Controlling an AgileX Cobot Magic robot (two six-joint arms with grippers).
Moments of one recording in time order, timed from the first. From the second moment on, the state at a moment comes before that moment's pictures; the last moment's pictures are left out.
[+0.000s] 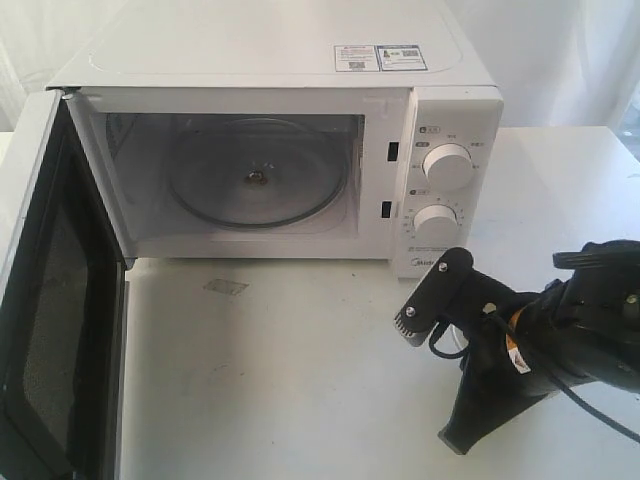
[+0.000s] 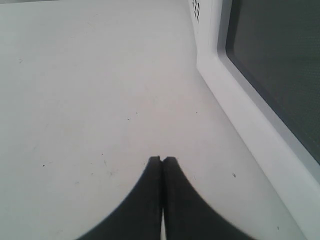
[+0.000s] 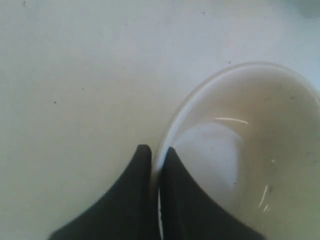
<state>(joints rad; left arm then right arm) -0.02 0.00 0.02 -0.07 0.42 0.08 0.51 1.47 -0.61 -0.48 0.41 0.16</state>
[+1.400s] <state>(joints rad) -0.02 0.00 0.02 -0.07 0.42 0.08 0.52 1.07 -0.51 -0.12 0.08 0.23</state>
